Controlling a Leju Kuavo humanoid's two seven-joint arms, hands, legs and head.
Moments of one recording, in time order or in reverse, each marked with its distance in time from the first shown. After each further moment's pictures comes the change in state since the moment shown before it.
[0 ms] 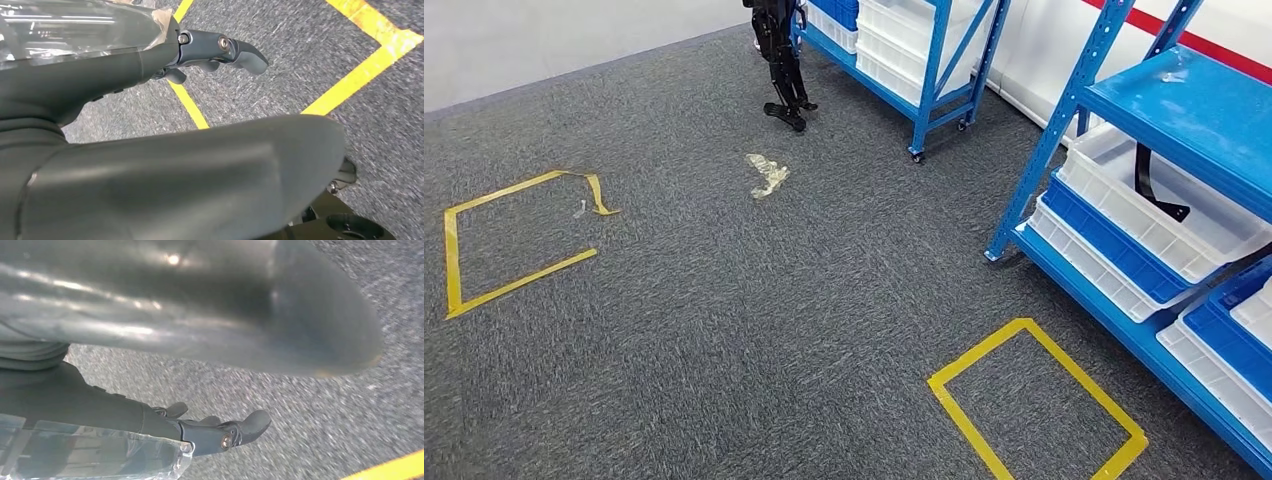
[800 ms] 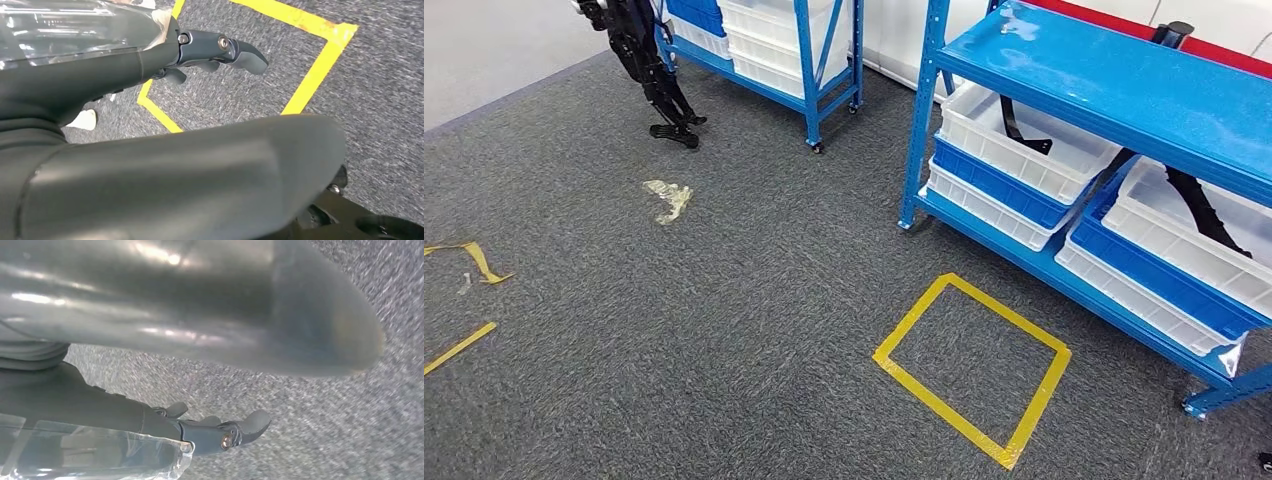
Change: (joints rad) left arm -0.001 0.002 0.000 0.000 -0.002 0.009 -0.009; right arm -0.003 -0.006 0.000 0.000 -0.006 0.006 -0.003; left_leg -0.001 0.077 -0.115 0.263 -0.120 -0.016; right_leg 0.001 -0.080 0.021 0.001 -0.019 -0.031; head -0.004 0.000
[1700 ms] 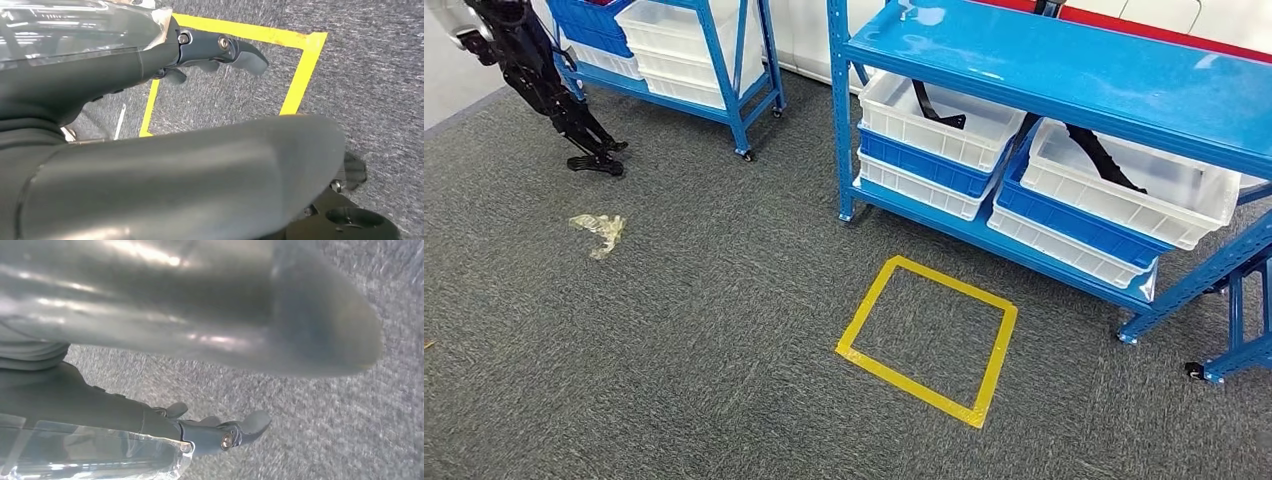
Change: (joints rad) left arm 0.000 0.000 0.000 0.000 0.000 0.008 0.021; right arm 0.002 0.000 0.011 0.000 0.045 -0.011 0.012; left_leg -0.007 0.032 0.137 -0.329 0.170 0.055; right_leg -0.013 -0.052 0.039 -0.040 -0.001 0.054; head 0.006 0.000
